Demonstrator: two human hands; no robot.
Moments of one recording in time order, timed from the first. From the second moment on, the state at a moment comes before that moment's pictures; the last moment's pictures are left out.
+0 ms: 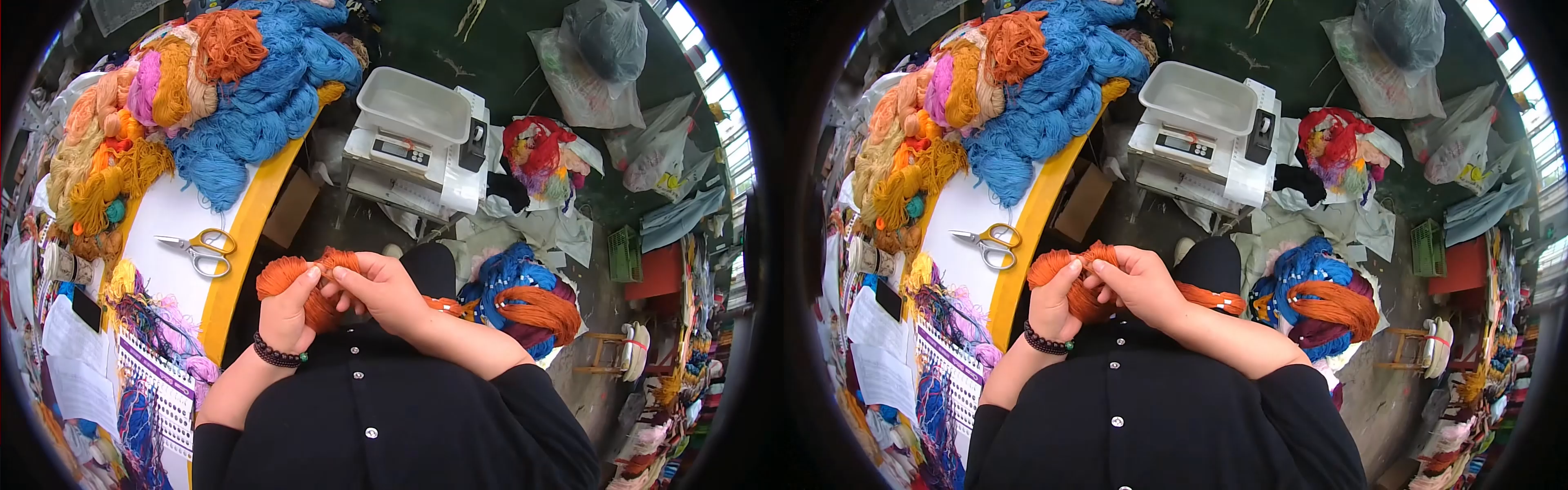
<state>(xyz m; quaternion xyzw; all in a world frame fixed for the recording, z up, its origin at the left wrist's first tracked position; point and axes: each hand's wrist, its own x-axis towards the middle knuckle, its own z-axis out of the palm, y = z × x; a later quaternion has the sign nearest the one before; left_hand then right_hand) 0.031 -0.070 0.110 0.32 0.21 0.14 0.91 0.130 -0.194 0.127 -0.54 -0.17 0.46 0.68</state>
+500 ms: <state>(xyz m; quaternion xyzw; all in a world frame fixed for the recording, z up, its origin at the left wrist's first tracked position) 0.033 -0.073 0.102 0.29 0.20 0.10 0.93 0.135 -0.204 0.115 -0.51 -0.14 0.48 0.70</state>
